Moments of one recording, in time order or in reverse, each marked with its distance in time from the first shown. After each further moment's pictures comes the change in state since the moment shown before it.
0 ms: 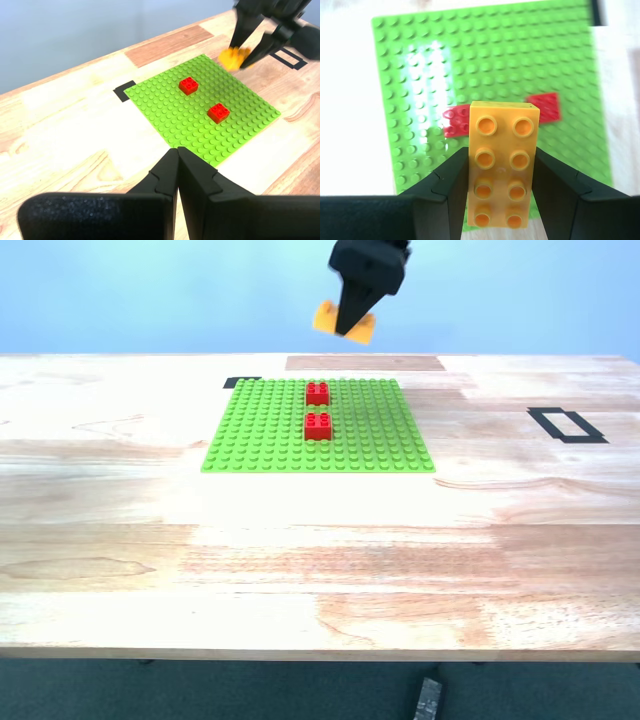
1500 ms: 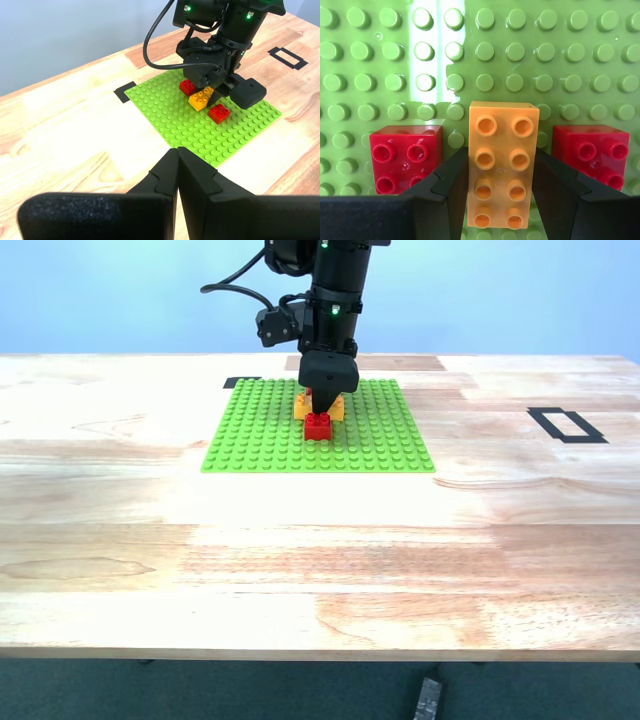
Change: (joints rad) arm 0 0.000 0.001 0.000 0.005 0.000 0.005; arm 1 0.018 0.378 0.227 -0.021 0.078 -0.114
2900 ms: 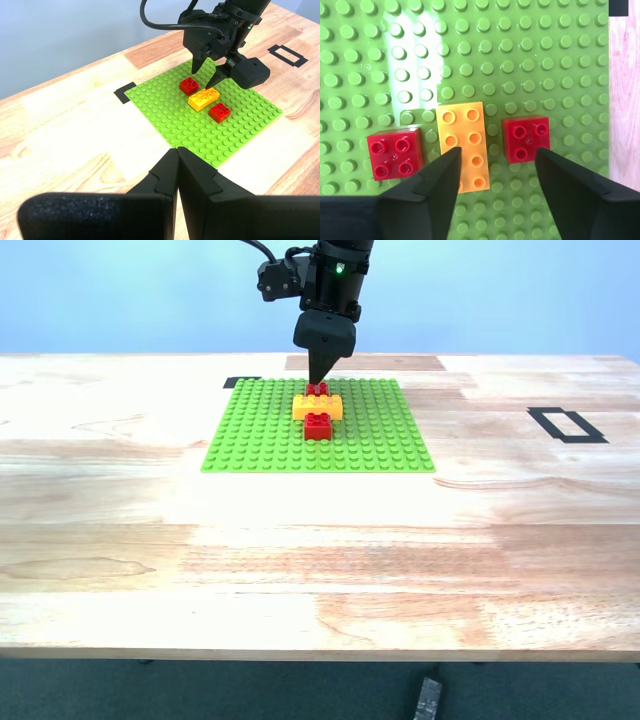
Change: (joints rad) arm 0 -0.001 0.001 0.000 -0.001 0.000 0.018; arm 1 -0.005 -0.101 -0.003 0.026 0.020 0.072
